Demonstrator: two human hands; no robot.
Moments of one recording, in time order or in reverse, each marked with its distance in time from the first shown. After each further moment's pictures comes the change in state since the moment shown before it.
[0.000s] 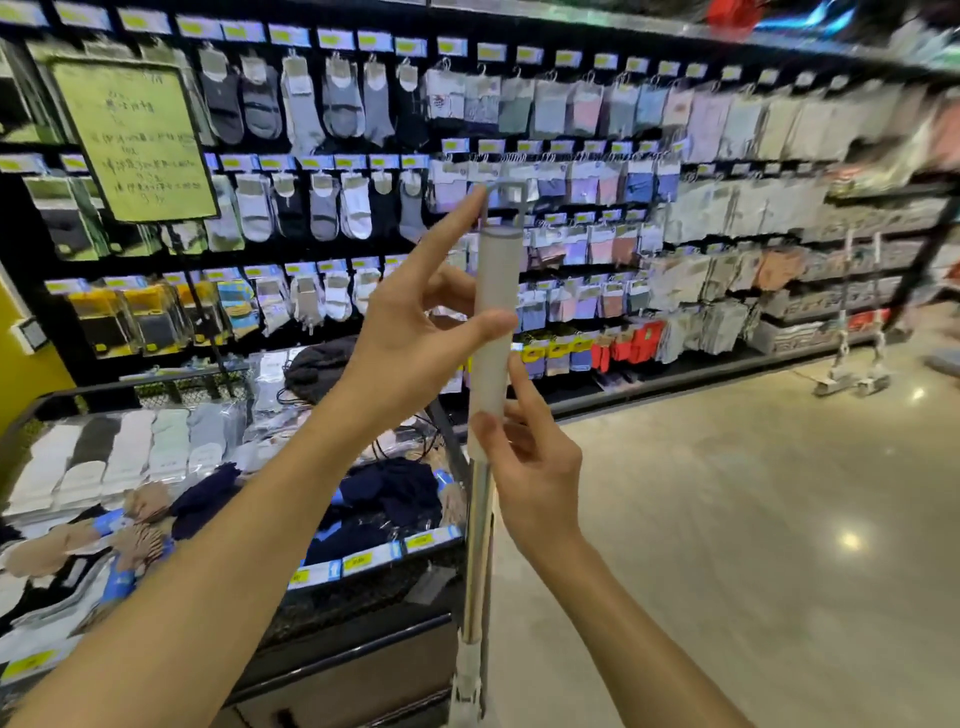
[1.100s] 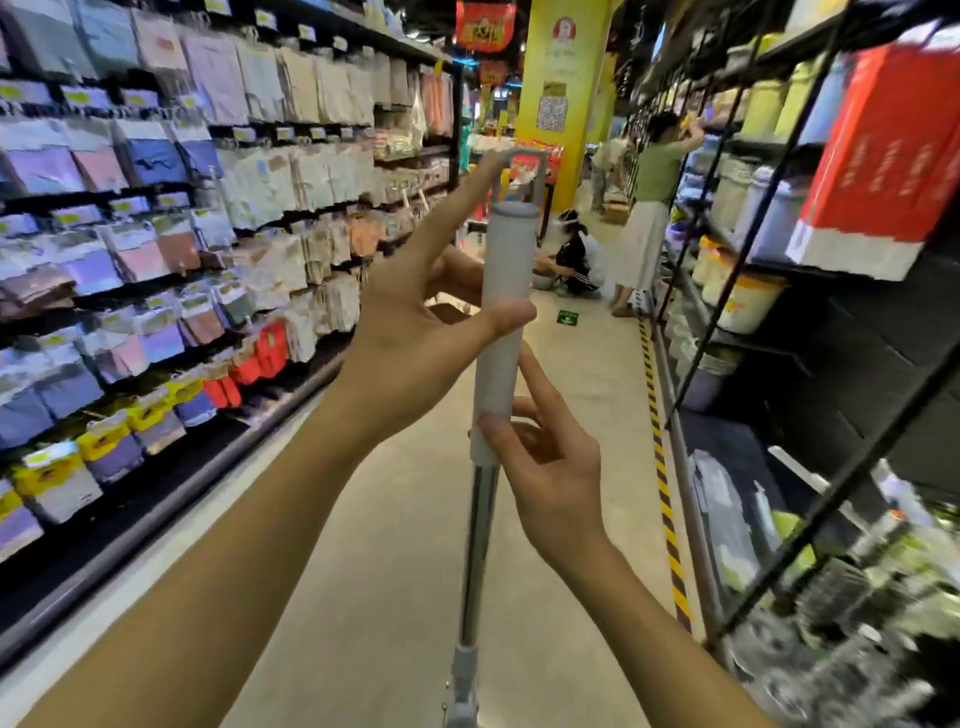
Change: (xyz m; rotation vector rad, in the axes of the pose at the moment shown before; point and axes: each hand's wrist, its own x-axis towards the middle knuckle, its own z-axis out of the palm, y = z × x) left_hand 0.250 -0.099 0.404 -0.686 -0.486 0.265; right_hand 0.175 0.141 -0.311 -0.551 0.547 0.113
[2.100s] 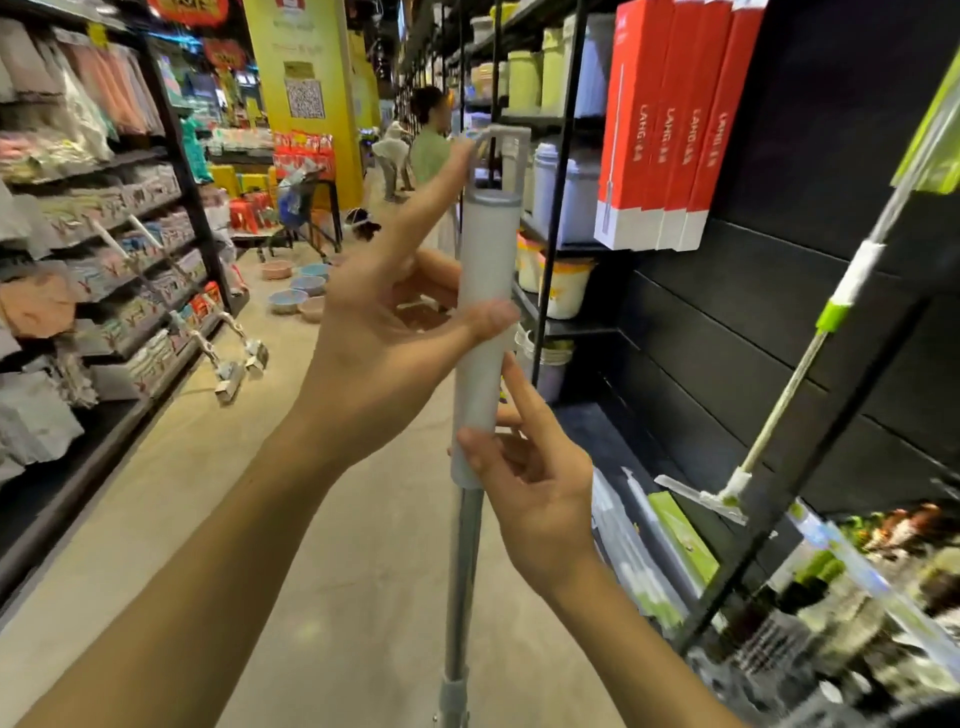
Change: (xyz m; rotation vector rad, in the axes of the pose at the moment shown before) left_hand 0.315 -0.283 0.296 -0.425 -0.278 0.158; right_hand 0.312 0.262 -0.191 -0.258 0.422 -0.056
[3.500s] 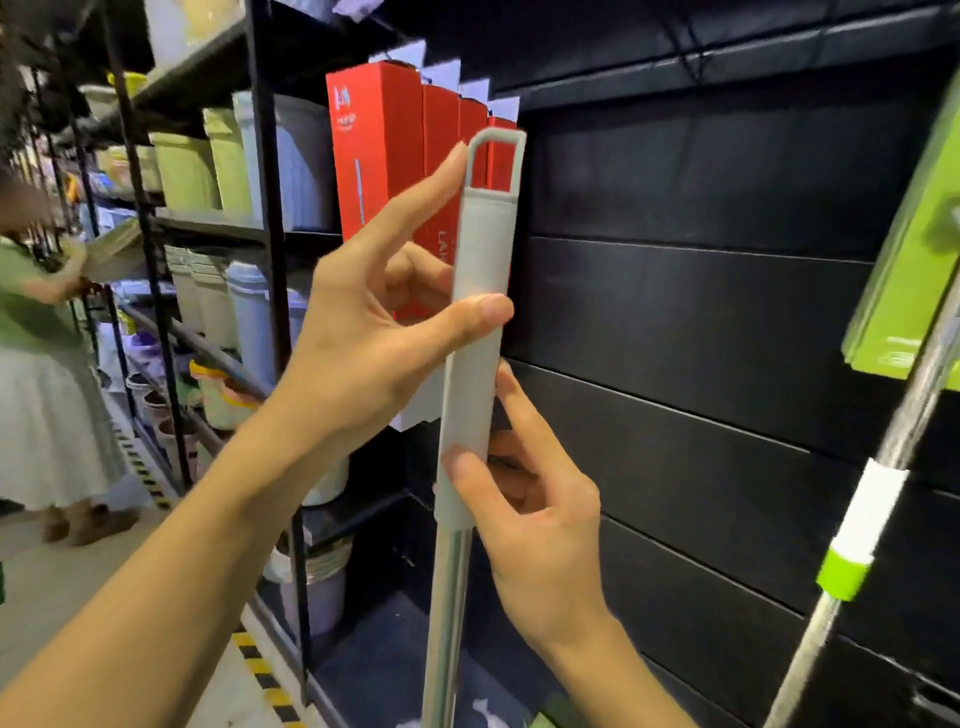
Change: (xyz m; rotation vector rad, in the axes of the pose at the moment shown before) left_hand 0.483 -0.450 0.265 -0.684 -0.340 0.192; right_hand 0.502 0.342 -0.158 -0.460 0.391 -0.107
